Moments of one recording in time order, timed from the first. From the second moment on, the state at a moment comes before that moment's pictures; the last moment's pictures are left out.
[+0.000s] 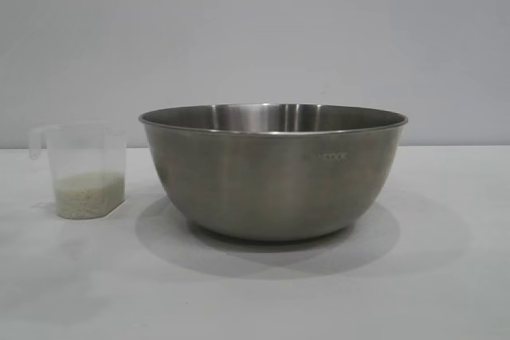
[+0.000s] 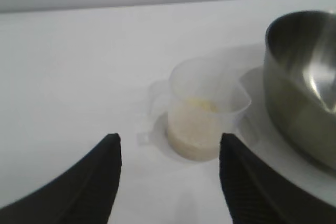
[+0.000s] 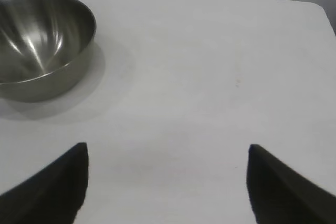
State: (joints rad) left arm -0.20 1.76 -0.12 0.12 -1.13 -0.07; right arm 0.11 -0.02 -0.49 0.07 1.15 -0.11
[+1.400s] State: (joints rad) left arm -0.20 2.03 -0.43 0.10 -1.14 -0.04; right arm 0.11 -0.02 -0.49 0.07 1.15 -0.11
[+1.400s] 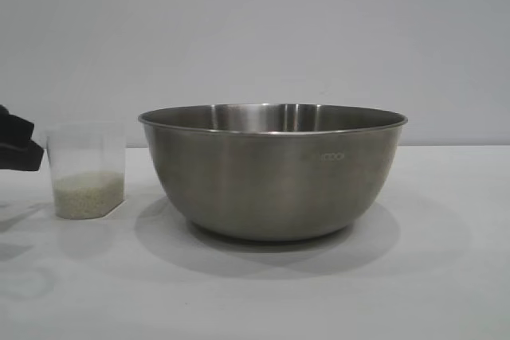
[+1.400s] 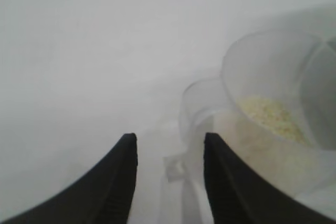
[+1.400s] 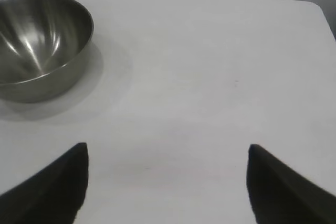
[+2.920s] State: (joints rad) left arm -0.20 1.90 -0.90 0.64 -1.13 0.15; right arm 0.11 -0.02 -0.49 0.07 1.15 -0.11
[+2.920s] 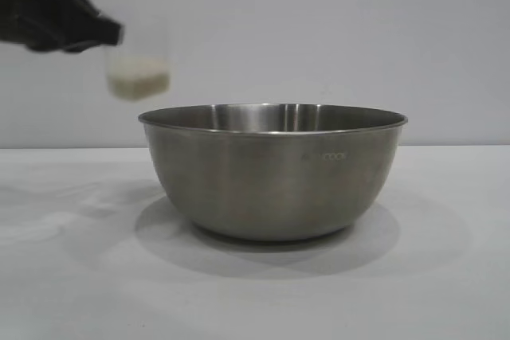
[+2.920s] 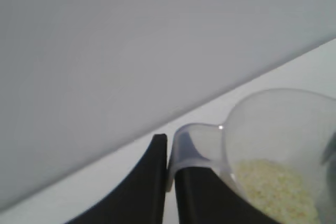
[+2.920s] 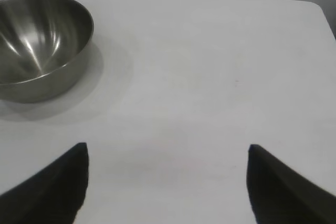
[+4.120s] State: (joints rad) left arm -0.39 1.90 -0.97 0.86 -0.97 1.07; right arm 0.11 -0.02 -0.49 0.07 1.15 -0.11
